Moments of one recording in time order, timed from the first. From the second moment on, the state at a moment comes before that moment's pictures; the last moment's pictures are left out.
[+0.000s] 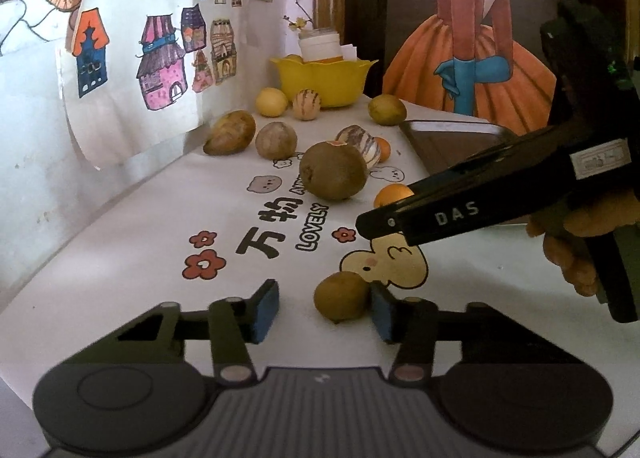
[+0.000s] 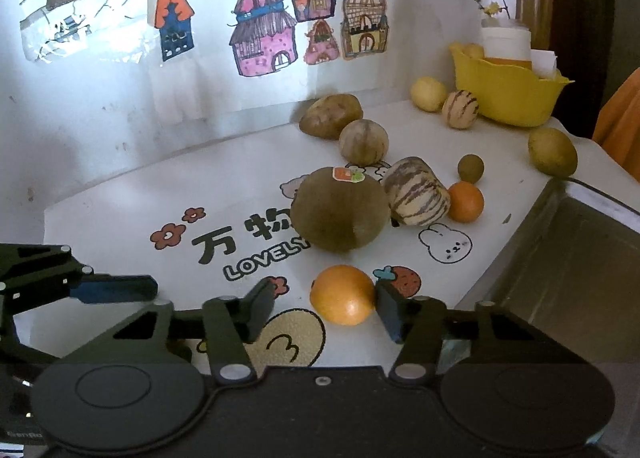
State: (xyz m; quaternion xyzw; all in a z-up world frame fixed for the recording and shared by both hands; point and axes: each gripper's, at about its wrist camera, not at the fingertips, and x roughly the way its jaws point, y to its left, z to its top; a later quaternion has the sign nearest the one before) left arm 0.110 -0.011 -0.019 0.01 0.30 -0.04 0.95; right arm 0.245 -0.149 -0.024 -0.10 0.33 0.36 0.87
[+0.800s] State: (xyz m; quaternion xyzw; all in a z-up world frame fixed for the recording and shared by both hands) left arm 0.130 -0.017 -0.004 -0.02 0.33 -0.10 0.94; right arm 0.227 -0.225 0.010 -0.01 0.34 0.33 0.88
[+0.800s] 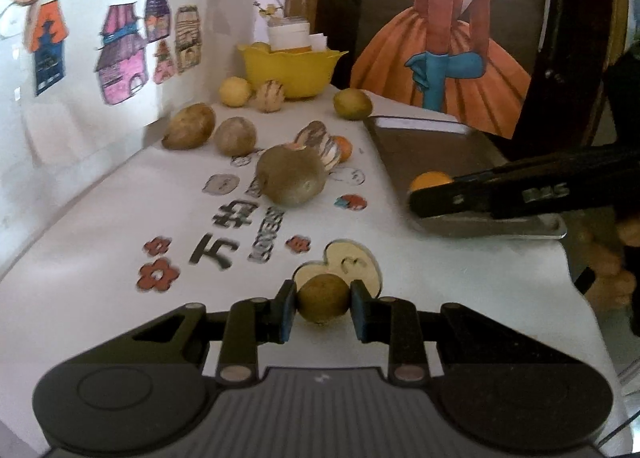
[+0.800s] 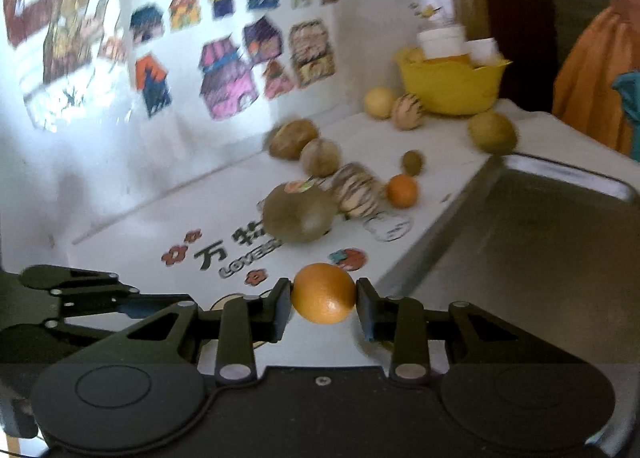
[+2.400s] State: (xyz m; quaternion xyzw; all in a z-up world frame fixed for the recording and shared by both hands) left arm 0.390 -0.141 -0.018 0.00 0.32 -0.21 0.92; right arm 0.427 -0.333 -0.006 -0.01 0.33 0.14 0.93
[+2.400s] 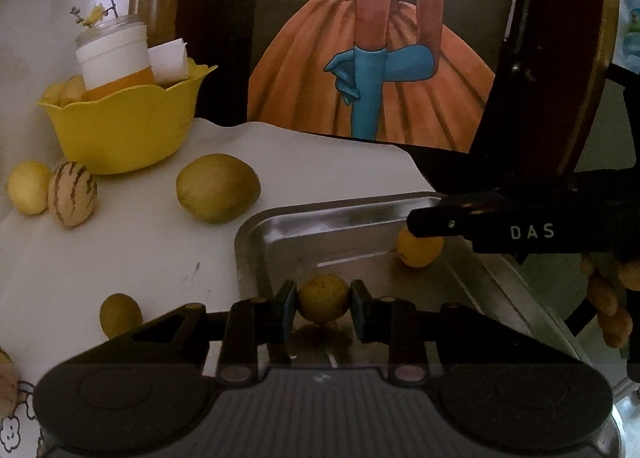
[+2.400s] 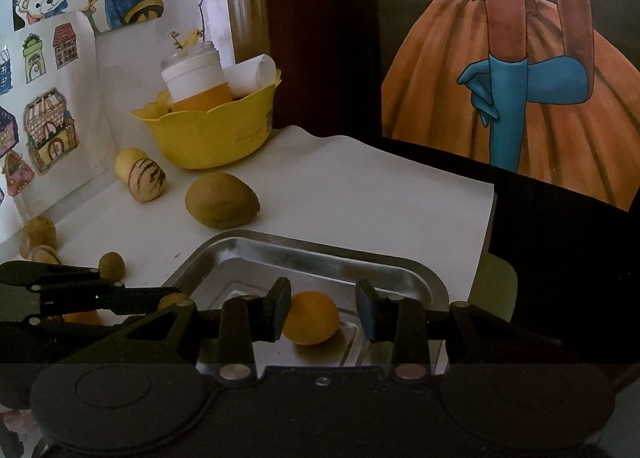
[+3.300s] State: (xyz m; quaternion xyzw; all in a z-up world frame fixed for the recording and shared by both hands) left arm 0.355 -0.128 0.013 -0.02 0.30 -0.18 0.94; right arm 0.383 -0.345 0.027 0.01 0.30 0.14 0.94
